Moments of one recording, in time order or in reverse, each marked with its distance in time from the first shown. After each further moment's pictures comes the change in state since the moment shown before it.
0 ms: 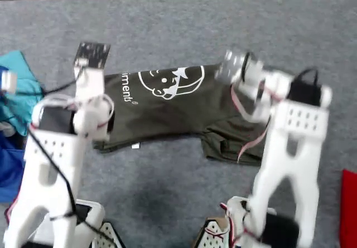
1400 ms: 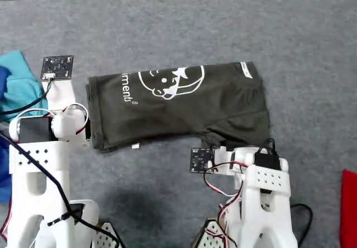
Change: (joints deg) left arm -13.0 -1.0 2.8 2.1 -0.1; right arm -1.9 -21.2 50.5 -18.1 17.9
